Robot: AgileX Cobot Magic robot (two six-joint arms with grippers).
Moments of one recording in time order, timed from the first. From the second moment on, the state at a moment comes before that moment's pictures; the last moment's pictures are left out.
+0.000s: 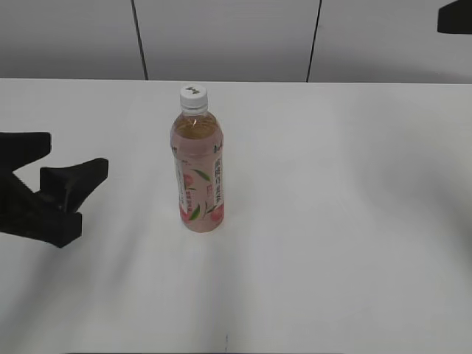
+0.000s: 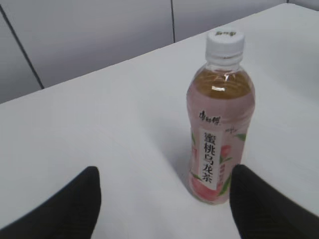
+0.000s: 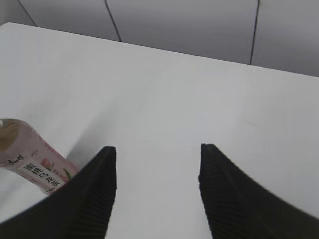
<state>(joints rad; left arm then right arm) -0.66 1.05 -0.32 -0.57 -0.35 0.50 -0.06 1.21 -0.96 0.97 0.63 -1.05</state>
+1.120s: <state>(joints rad) -0.69 1.91 -0.28 0.02 -1.19 -0.09 0.05 1.39 -1.26 0.97 0.83 -1.15</state>
